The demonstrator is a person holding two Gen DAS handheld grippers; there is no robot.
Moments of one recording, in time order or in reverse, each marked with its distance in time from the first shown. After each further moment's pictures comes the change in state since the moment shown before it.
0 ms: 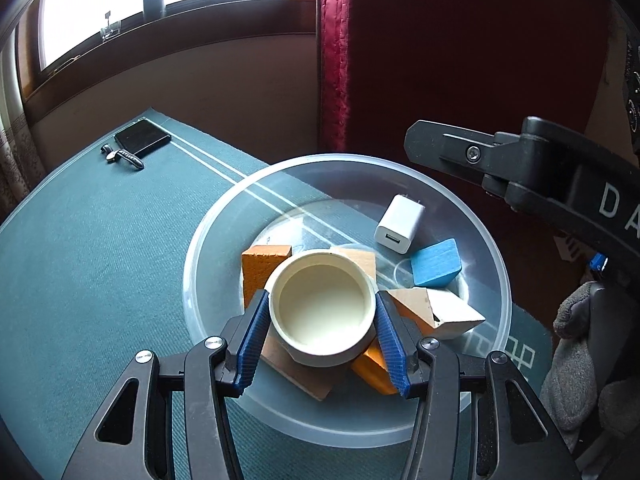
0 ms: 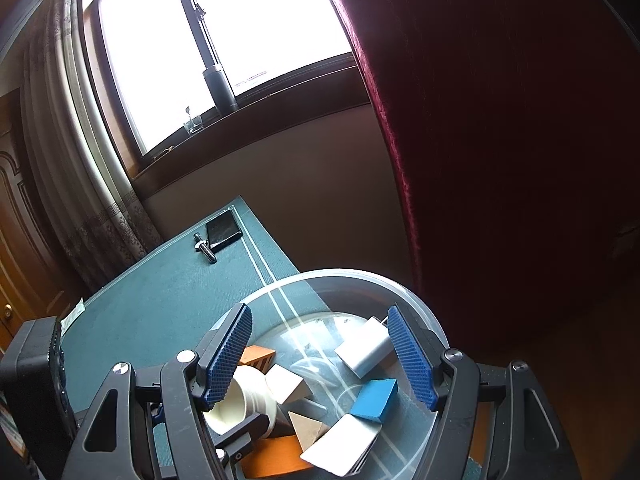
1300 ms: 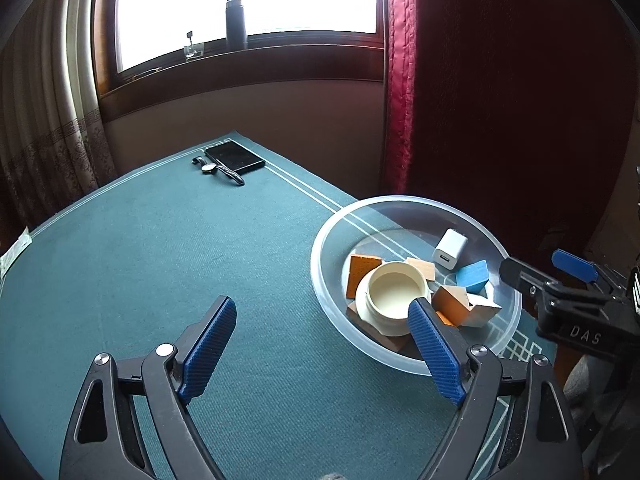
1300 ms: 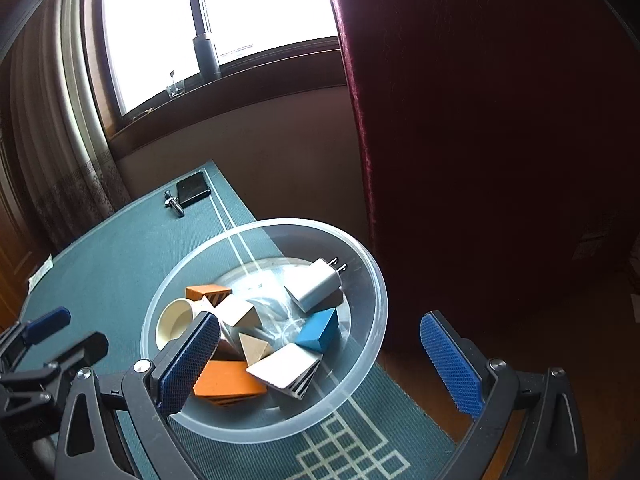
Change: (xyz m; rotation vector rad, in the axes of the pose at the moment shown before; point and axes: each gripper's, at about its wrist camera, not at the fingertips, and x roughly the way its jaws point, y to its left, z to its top) left arm -0.090 0.036 -0.025 -0.113 -0.139 0.191; right arm -0.036 -0.001 -0.031 -0.115 0.080 -0.157
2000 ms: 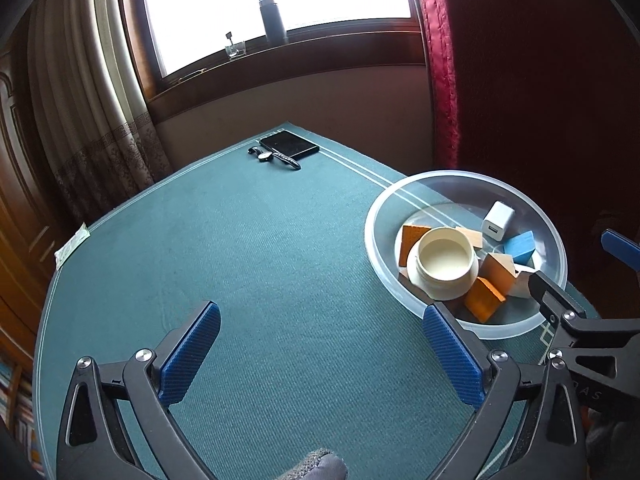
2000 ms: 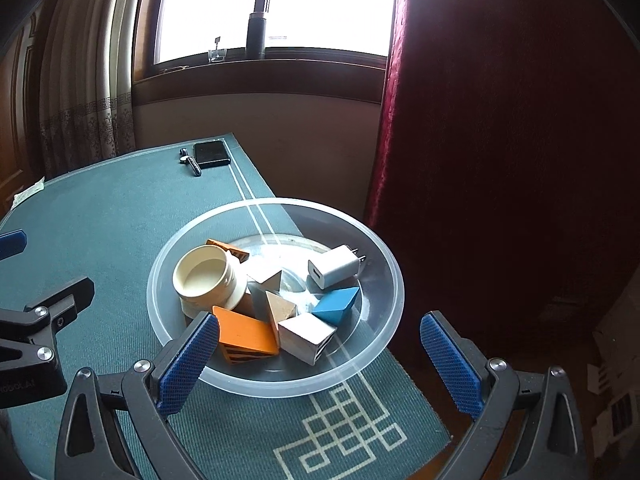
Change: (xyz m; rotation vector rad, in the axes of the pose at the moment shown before) left arm -0.009 -0.008 -0.021 0.032 0.045 0.231; right arm -0.021 0.044 -0.029 -0.235 -0.027 -0.112
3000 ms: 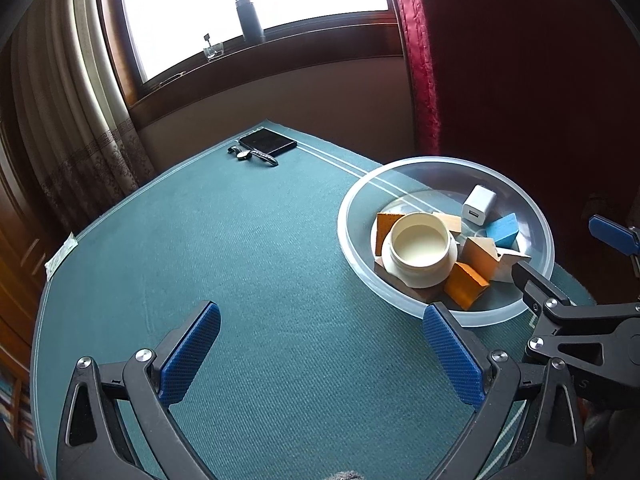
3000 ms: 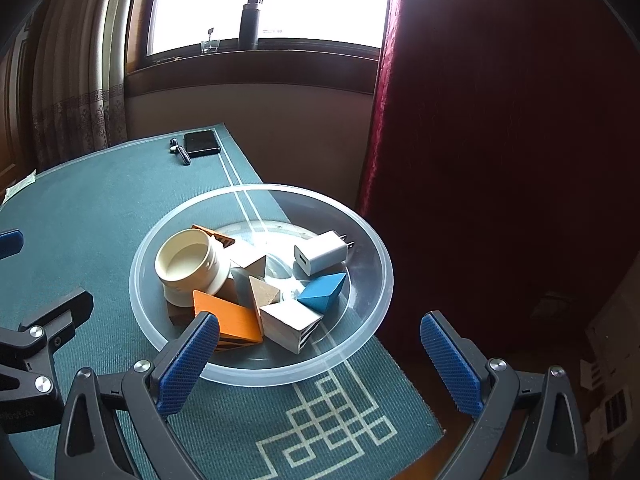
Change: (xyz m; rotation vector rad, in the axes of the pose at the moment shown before) left arm 0.002 -0.019 -0.007 0.052 0.008 -0.040; right arm 0.001 -0.002 -0.009 0.001 0.028 -0.027
